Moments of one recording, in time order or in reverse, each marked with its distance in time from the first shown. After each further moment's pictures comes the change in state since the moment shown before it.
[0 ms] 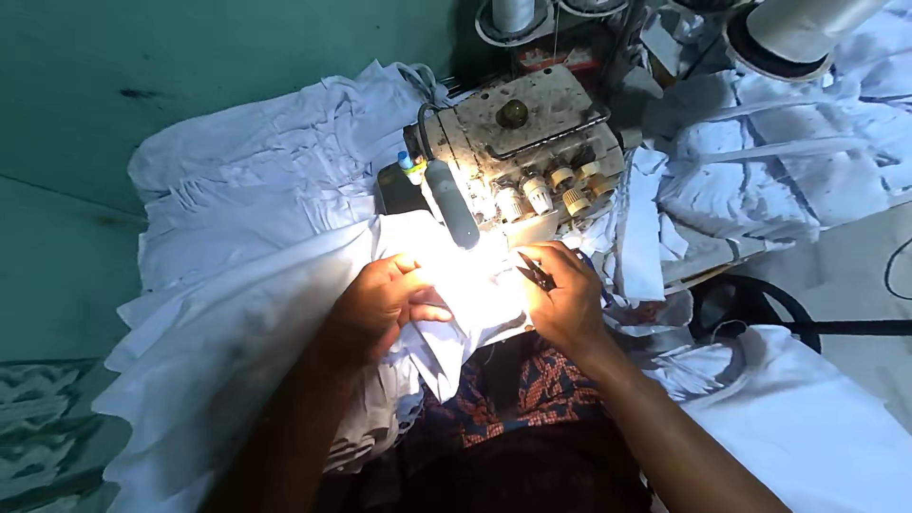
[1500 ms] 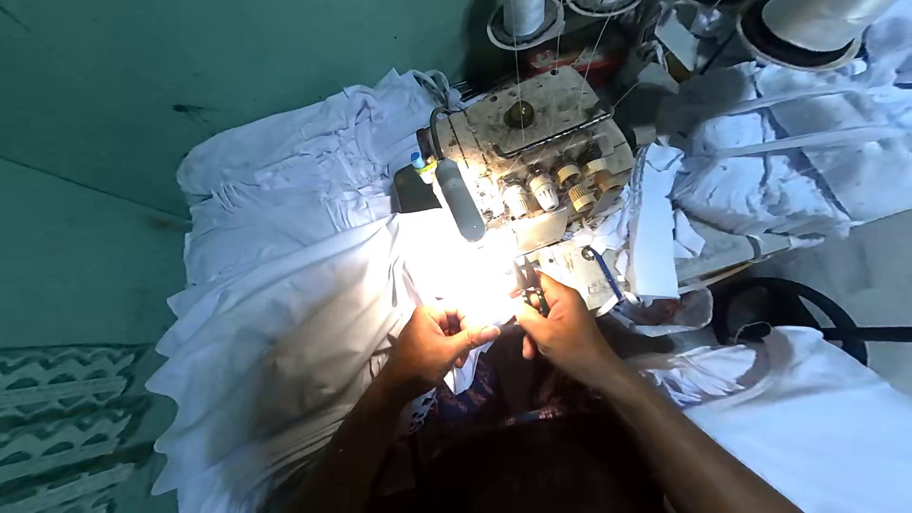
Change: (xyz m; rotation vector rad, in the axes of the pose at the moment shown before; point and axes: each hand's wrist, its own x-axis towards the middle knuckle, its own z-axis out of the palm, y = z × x) left_hand -0.023 -0.059 0.024 0.243 0.004 0.077; right_hand -0.017 -0.034 -0.018 0.589 -0.461 0.563
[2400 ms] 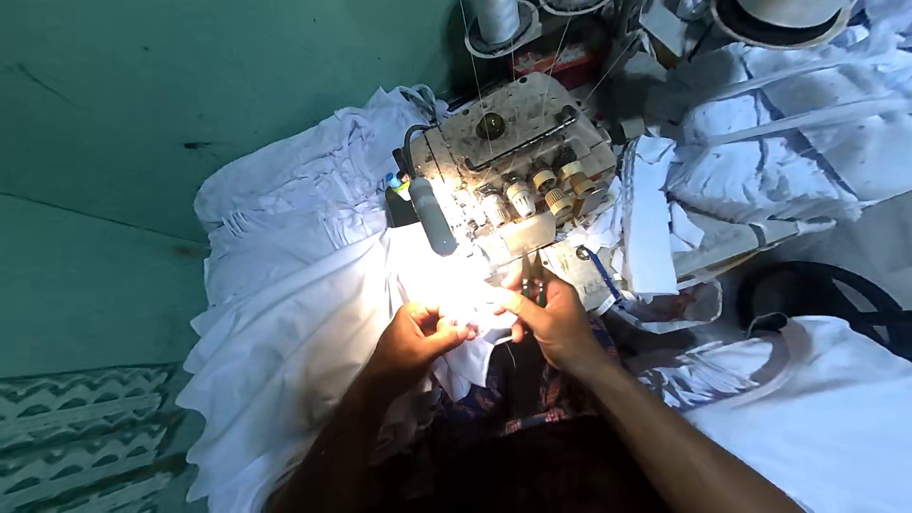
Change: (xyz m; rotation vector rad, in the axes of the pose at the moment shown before) left_hand 0.006 0.017 -0.014 0.114 -0.009 0.049; right_hand 0.011 0.010 0.003 0.450 0.099 -0.071
